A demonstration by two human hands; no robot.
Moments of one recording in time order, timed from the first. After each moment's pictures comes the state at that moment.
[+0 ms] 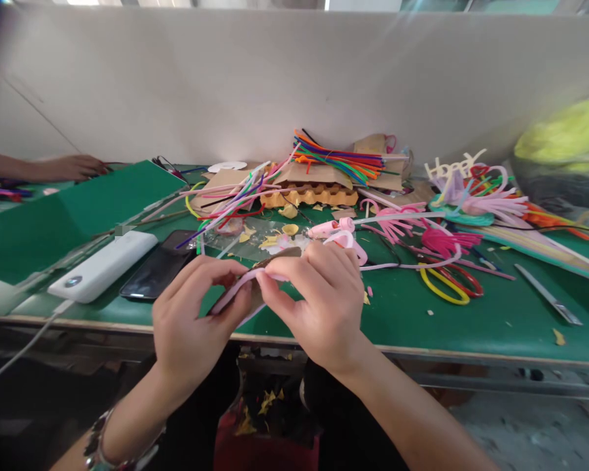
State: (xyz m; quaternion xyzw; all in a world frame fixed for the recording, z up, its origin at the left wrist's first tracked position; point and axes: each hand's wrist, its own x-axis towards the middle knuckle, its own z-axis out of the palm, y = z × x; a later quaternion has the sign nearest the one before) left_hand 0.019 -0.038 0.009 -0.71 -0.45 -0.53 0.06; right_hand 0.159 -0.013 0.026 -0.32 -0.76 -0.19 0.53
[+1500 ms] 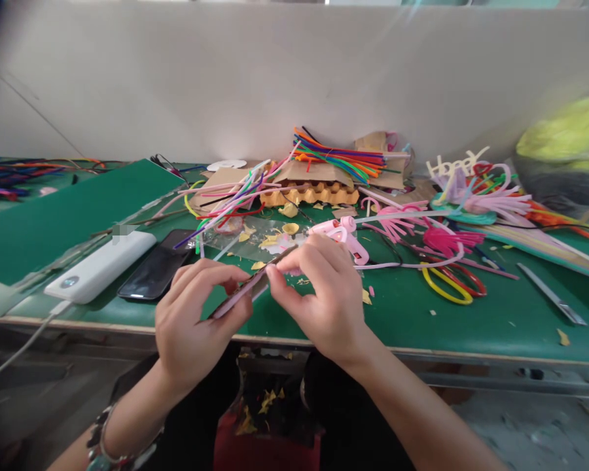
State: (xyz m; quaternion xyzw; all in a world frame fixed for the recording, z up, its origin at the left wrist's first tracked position) left_hand 0.018 -0.033 0.004 -0.73 -0.42 -0.54 0.08; right_hand 0.163 -0.004 0.024 -0.31 -0.78 -0.11 0.53
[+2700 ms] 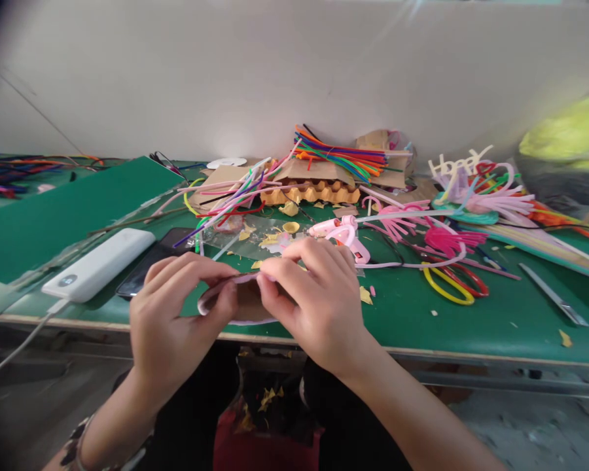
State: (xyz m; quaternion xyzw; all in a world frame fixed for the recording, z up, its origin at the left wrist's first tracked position) left_hand 0.008 -0.038 0.018 -0.72 -0.49 -0.49 0.09; right_hand 0.161 -0.012 0.029 -0.32 -0.81 -0.17 0.47
